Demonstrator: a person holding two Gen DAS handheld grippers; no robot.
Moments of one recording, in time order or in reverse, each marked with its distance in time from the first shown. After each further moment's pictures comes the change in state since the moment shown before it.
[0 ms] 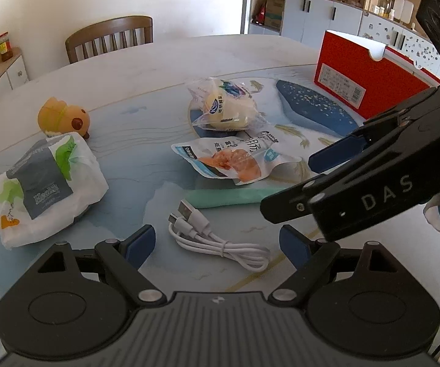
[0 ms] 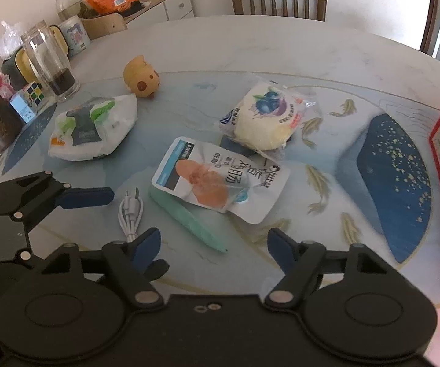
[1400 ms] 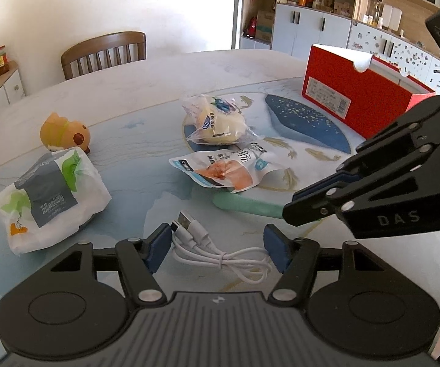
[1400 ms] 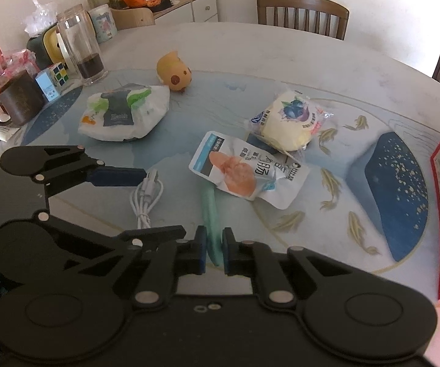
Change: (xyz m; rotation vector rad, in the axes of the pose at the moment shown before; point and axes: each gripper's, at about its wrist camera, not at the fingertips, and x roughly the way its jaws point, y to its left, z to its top) left arm -0.021 -0.002 -0.002 0.023 -0.063 -0.030; right arm -0.032 0.021 -0.019 -0.104 -0.026 0.006
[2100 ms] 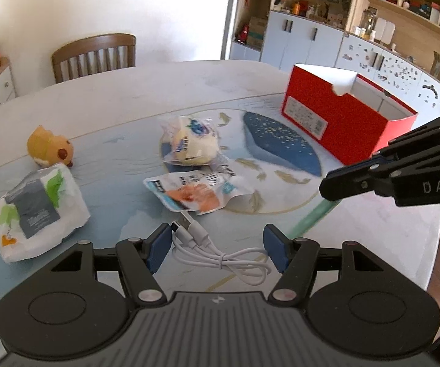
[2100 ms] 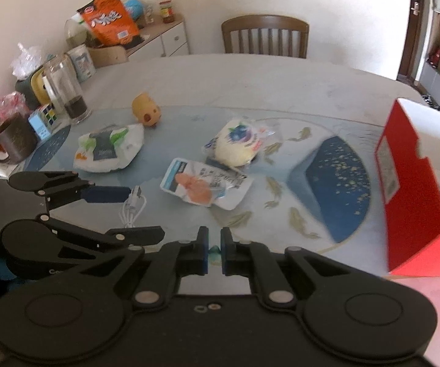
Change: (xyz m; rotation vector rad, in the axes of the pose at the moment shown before) left arm -0.019 -0.018 0.024 -0.040 -0.003 -0.074; right arm -0.067 -0.033 -0.010 0.110 -0.103 -0.061
